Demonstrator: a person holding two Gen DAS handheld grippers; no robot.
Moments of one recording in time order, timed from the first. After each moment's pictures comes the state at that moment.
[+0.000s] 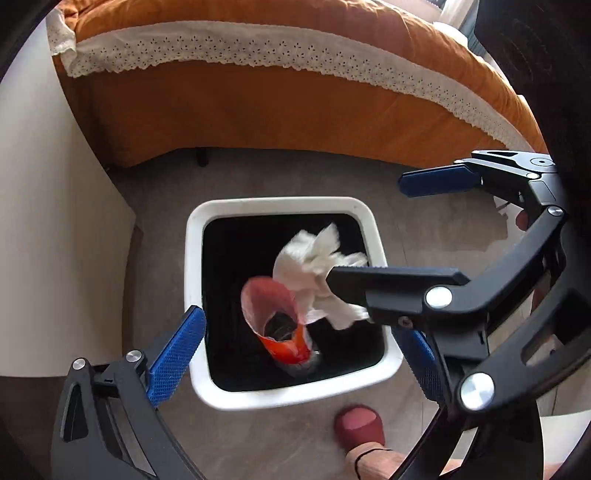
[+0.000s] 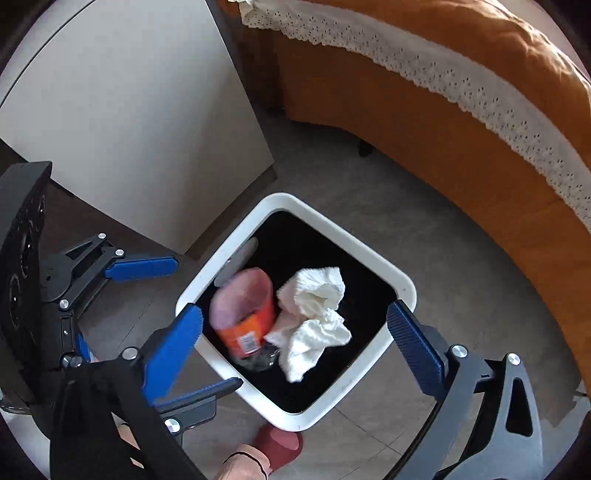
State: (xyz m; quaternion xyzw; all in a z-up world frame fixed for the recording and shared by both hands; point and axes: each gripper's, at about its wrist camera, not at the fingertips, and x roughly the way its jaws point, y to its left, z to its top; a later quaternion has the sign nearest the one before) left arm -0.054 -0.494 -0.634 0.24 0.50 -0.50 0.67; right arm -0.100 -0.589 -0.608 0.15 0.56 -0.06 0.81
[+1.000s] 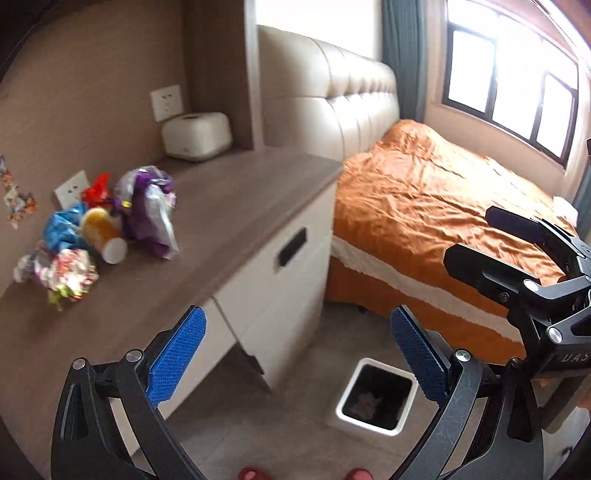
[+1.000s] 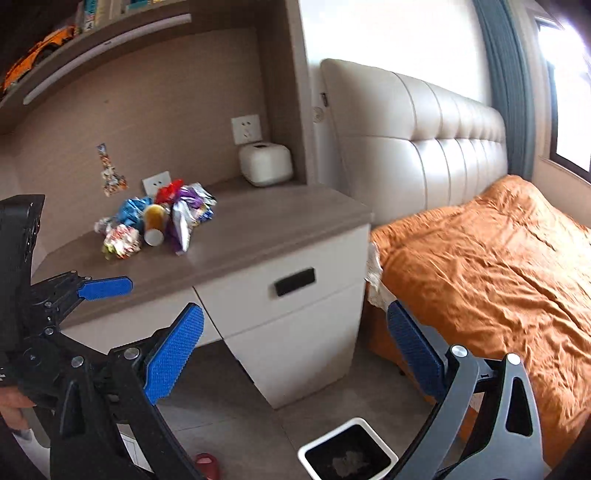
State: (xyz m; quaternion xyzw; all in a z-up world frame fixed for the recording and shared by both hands) left arm -0.020 -0.313 -0.148 0.10 0.35 -0.22 0.91; right arm -0.072 -0.488 -0.149 0.04 0.27 0.07 0.96
